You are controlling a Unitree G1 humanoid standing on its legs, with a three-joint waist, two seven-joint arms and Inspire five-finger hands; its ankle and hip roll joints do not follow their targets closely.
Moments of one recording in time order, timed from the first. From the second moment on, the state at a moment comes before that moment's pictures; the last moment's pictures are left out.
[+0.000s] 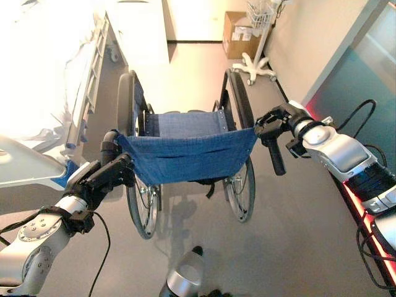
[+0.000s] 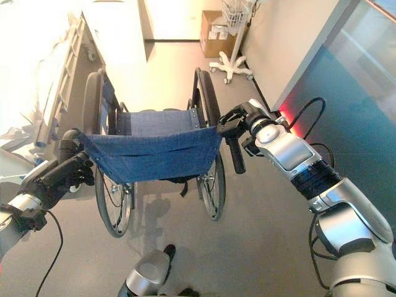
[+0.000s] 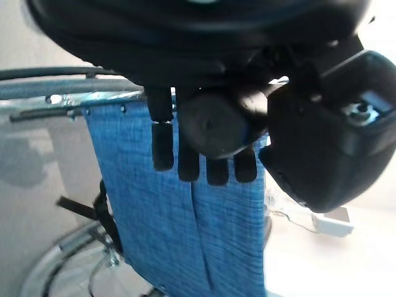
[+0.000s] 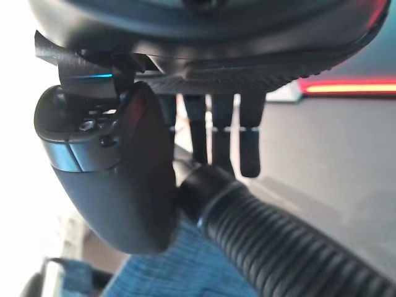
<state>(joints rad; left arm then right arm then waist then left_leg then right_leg) 0.17 0.85 0.29 -0.25 -0.78 0.43 -0.07 -1.00 -0.82 0.66 0.21 0.48 0.66 -0.16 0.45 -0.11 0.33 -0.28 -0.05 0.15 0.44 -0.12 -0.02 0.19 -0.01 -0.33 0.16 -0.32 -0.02</state>
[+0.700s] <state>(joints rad) 0.07 1.03 0.26 -0.14 -0.88 0.49 -0.06 -0.87 -0.88 0.59 0.05 0.52 0.61 -0.15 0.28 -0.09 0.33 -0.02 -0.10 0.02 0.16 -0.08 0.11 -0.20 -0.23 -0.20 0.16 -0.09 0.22</state>
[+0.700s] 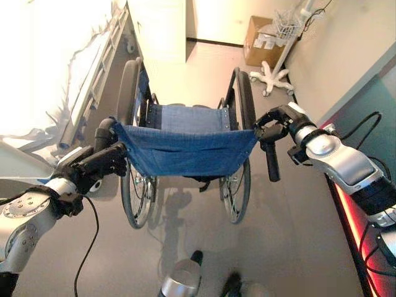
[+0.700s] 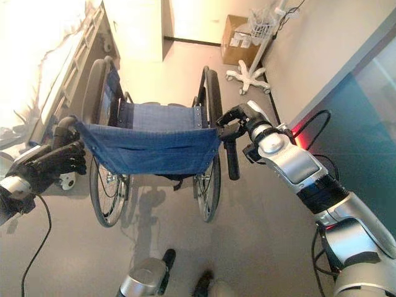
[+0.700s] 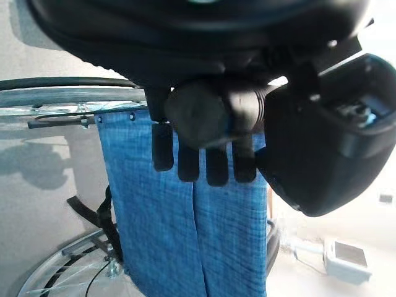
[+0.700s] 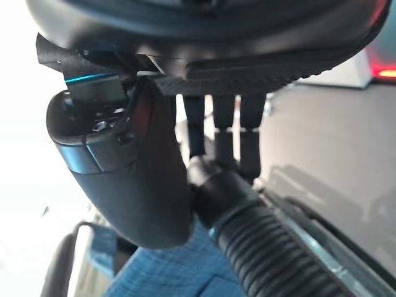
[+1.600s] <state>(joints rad) 0.05 0.97 0.20 -0.07 -0.78 0.47 -0.04 -0.97 -0.81 0.63 0.16 0.51 0.65 -0.11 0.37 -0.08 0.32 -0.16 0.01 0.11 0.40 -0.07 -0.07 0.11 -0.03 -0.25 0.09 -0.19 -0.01</state>
